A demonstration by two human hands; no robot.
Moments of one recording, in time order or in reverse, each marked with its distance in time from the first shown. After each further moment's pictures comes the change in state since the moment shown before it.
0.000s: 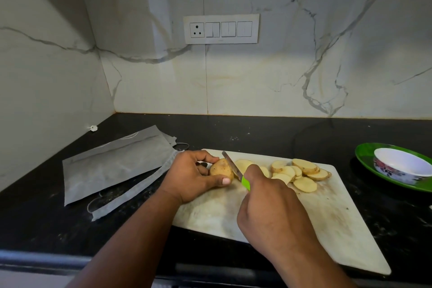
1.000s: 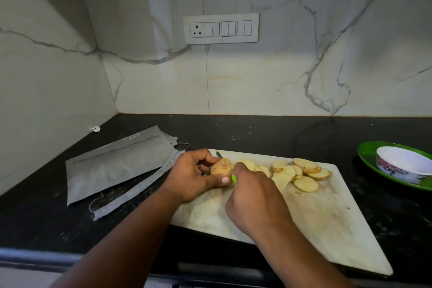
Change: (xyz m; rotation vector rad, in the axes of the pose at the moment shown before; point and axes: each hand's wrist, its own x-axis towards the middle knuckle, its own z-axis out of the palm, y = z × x) left_hand 0.003 -0.003 0.004 -0.046 -0.022 0.093; right_hand 0.022 0.000 0.024 0.026 -0.044 0.000
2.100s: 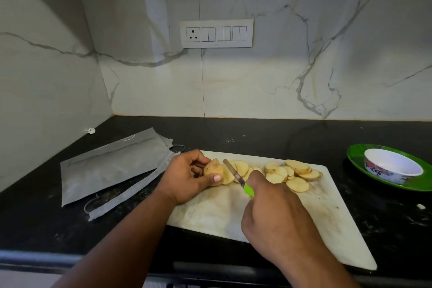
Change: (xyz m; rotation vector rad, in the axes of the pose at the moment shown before) left_hand 0.000 -0.007 -0.001 0.052 0.076 -0.034; right_hand -0.035 0.015 -0.036 -0.017 0.013 -0.020
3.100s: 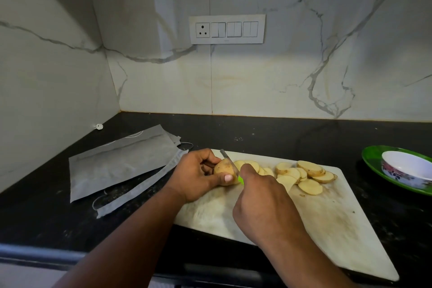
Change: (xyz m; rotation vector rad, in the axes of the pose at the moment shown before) left_hand 0.006 -0.004 0.000 -0.101 -0.065 0.016; right_hand 0.028 -0.021 0.029 -0.001 -0.014 0.022
